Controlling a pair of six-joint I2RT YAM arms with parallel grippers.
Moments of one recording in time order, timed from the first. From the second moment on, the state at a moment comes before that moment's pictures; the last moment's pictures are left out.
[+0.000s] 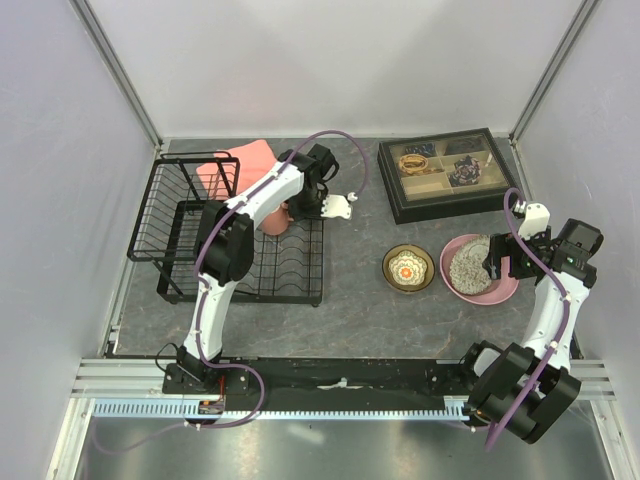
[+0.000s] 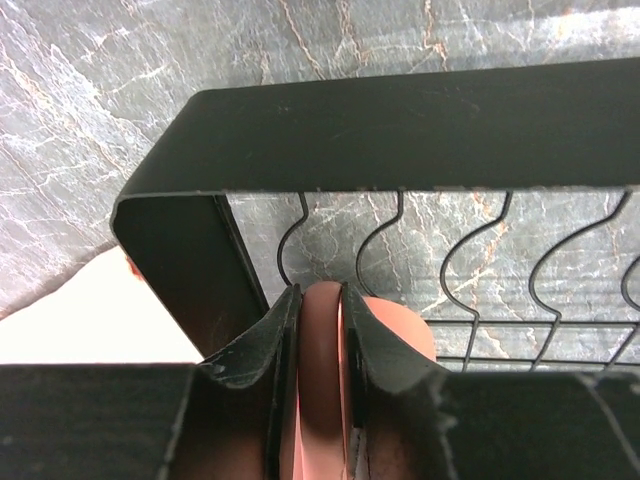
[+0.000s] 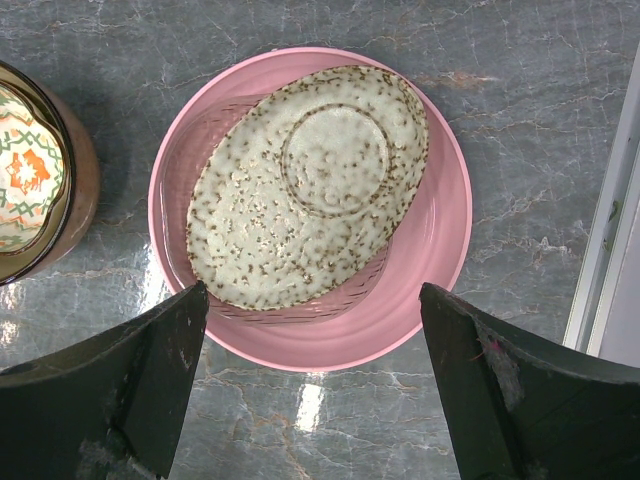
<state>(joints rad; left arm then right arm) -0.54 2.25 1.97 -1.12 -0.02 1.20 -0.62 1.03 0.81 -0.72 -0.57 -0.60</state>
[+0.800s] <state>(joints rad) -0.56 2.25 2.08 -1.24 0.00 1.20 -0.62 1.03 0.81 -0.72 -0.57 -0.60</state>
